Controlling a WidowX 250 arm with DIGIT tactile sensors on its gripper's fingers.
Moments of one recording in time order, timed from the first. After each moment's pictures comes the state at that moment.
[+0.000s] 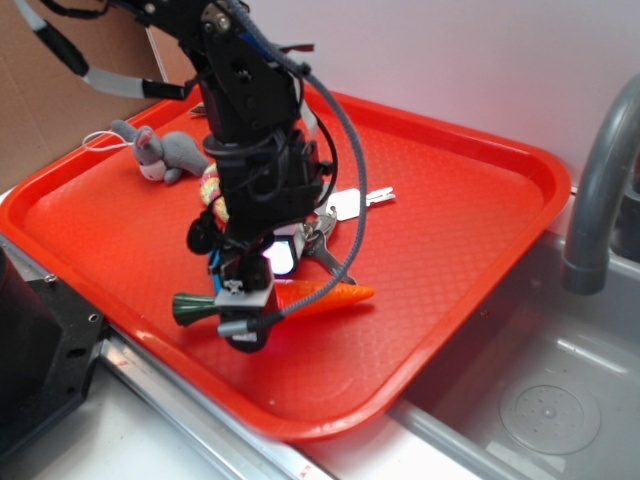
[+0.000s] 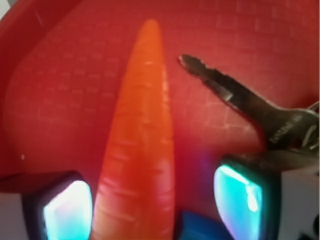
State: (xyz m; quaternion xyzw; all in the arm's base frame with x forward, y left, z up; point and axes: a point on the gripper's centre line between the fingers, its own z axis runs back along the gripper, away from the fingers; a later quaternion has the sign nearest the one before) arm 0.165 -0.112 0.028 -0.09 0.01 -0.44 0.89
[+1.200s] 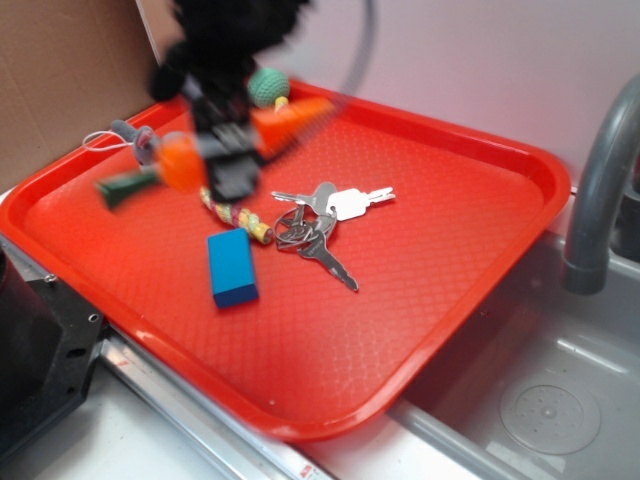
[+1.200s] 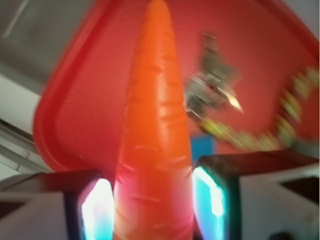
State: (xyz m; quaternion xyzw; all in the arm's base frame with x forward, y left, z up) arm 0.152 -0.091 0.163 0.04 0.01 -0.18 0.98
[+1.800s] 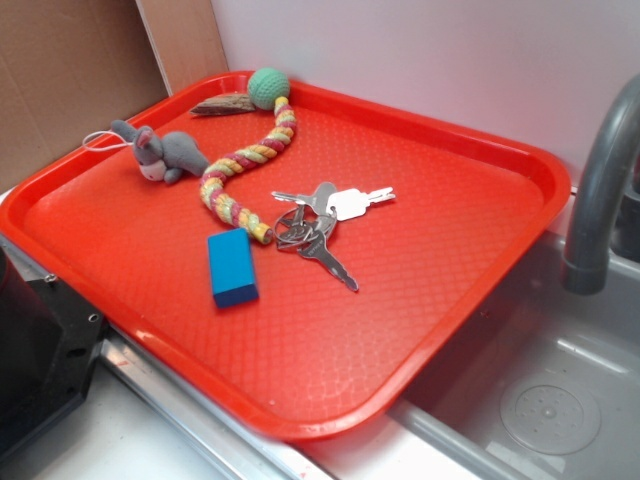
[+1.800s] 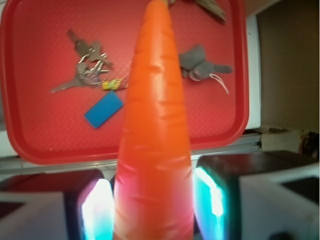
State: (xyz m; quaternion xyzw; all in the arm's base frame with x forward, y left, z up) arm 0.140 0.004 0.236 0.03 0.05 0.07 1.00
